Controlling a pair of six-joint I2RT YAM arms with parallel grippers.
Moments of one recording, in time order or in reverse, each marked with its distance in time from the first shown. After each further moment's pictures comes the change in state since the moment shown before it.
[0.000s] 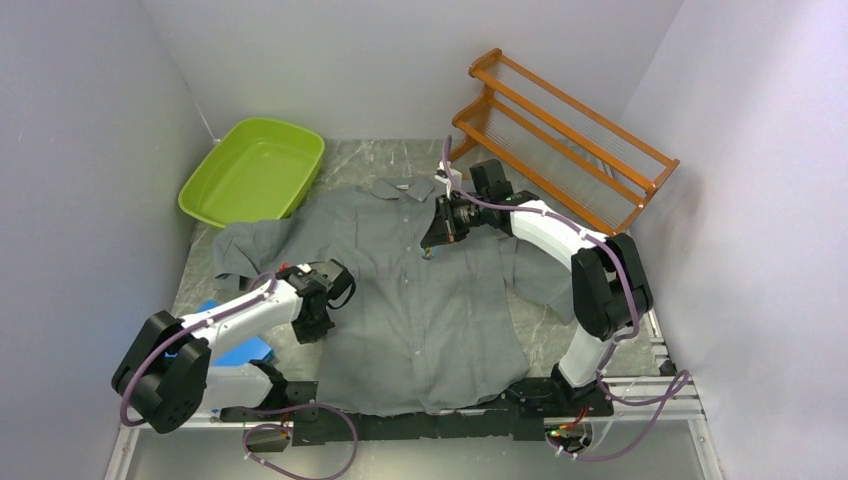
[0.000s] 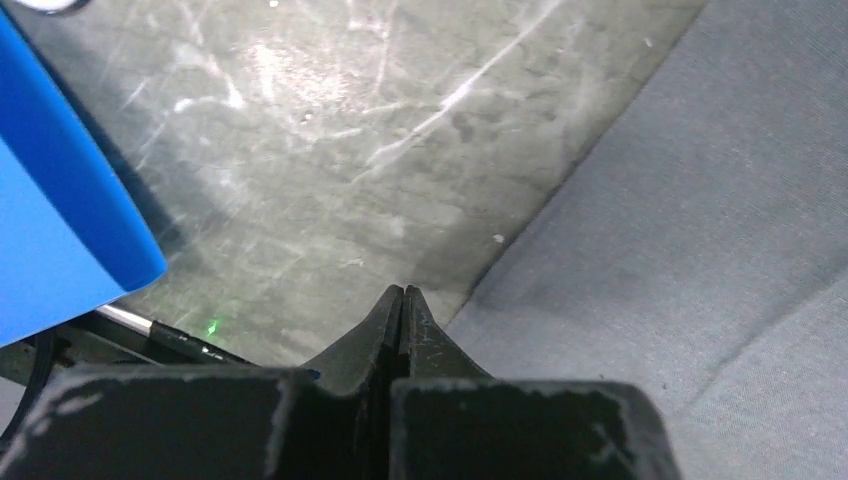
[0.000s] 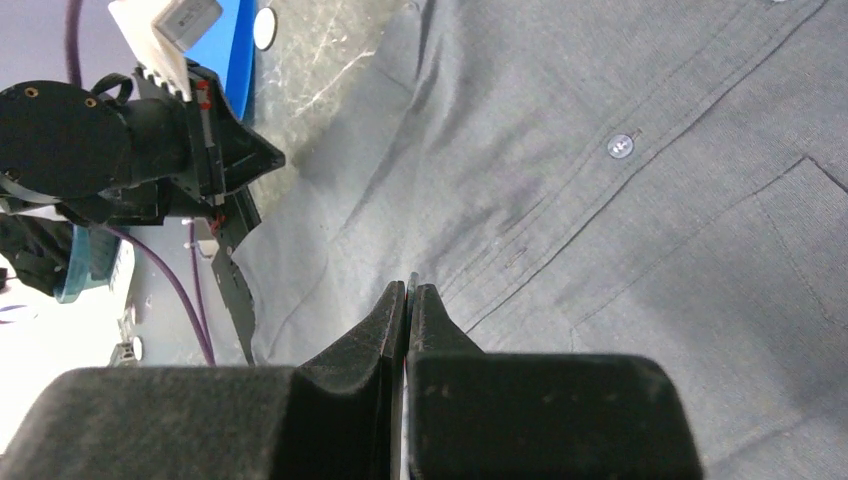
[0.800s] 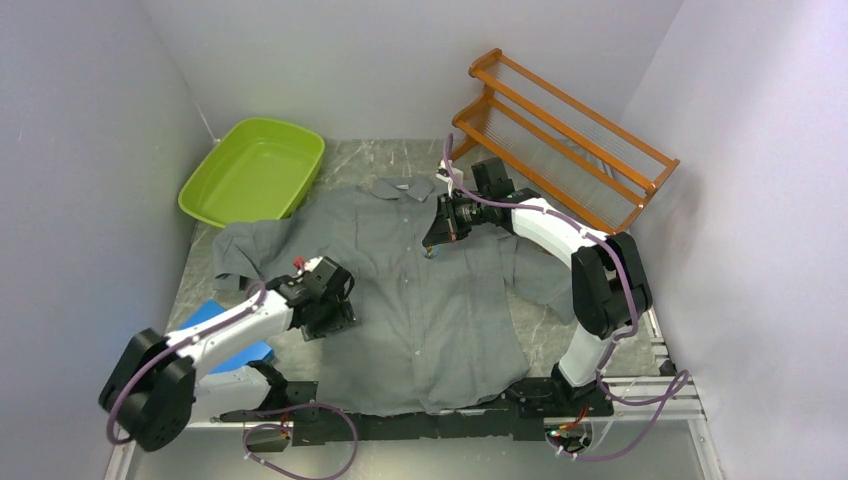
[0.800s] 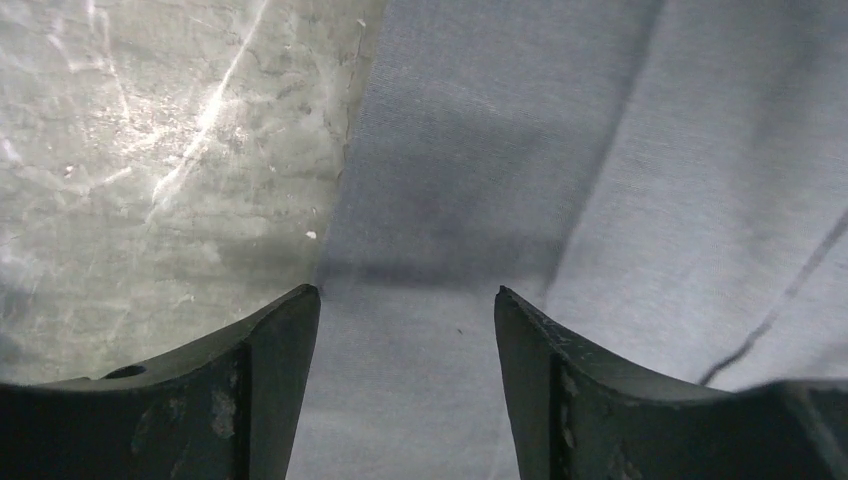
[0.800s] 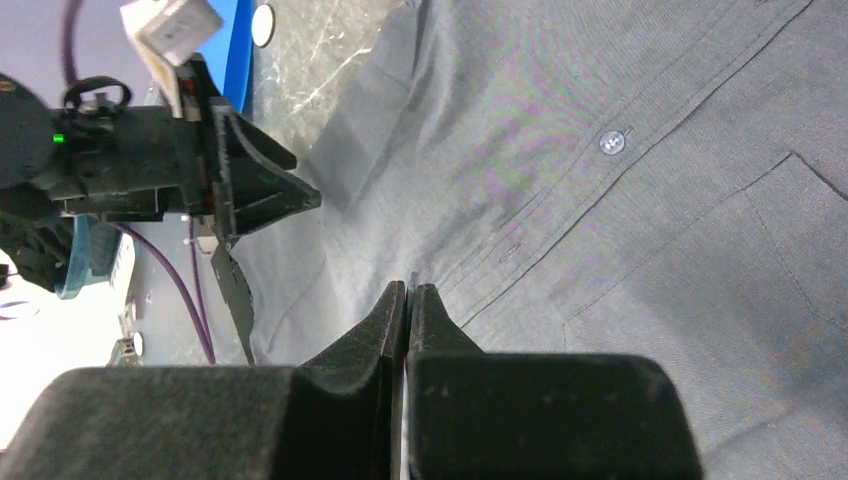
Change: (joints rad) left arm 0.000 -0.152 -0.060 0.225 0.157 0.120; right arm -0.019 0.016 0.024 -0.040 -0.011 -0.027
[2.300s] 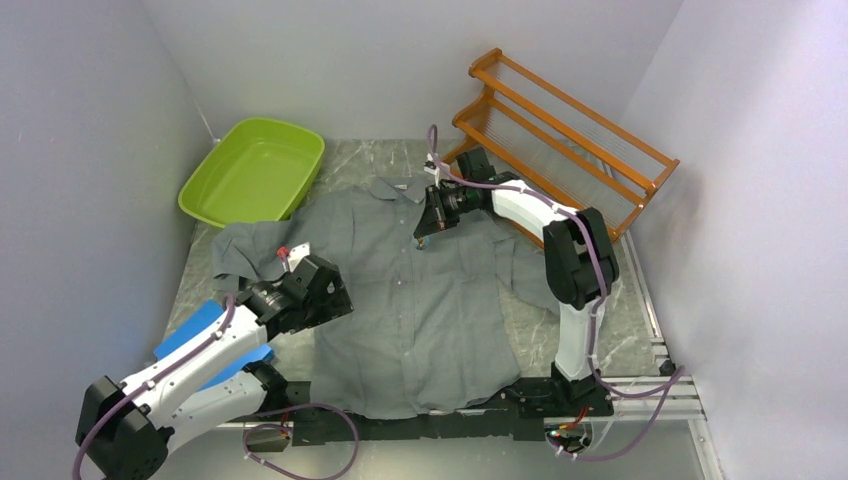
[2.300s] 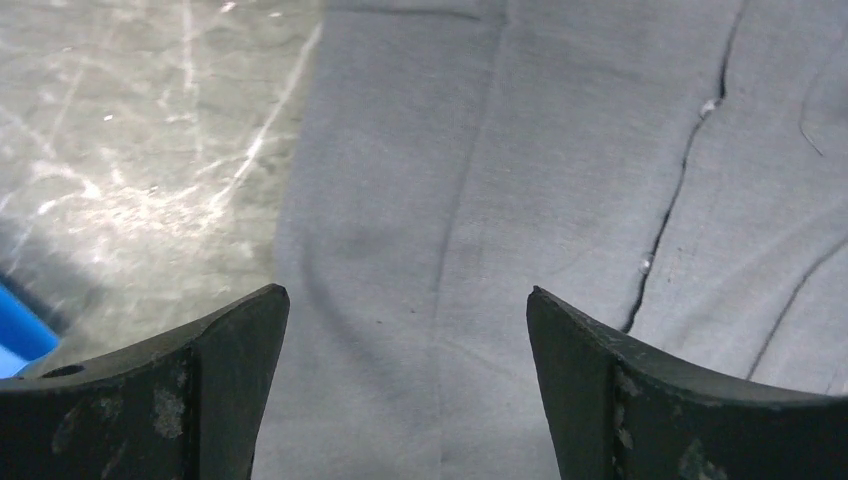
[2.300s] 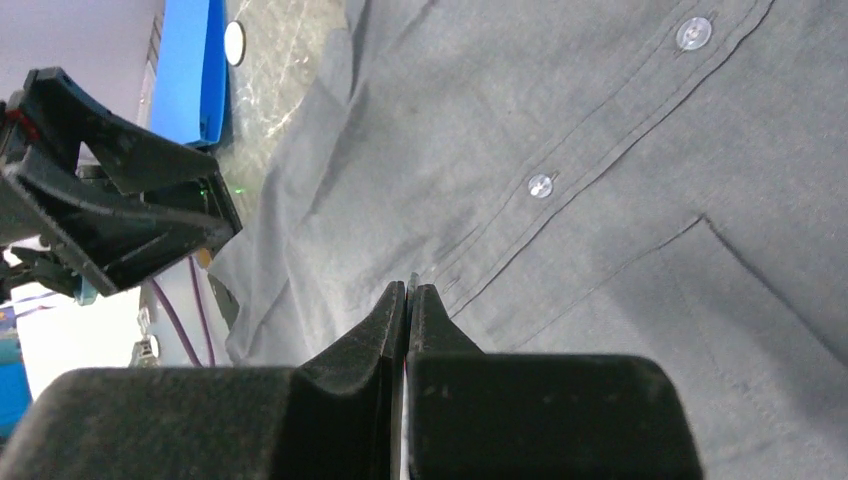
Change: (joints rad) left arm -0.013 -0.172 0.072 -0.122 -0.109 0.005; right arm 0.000 0.209 0.207 -0.086 -0.017 -0.014
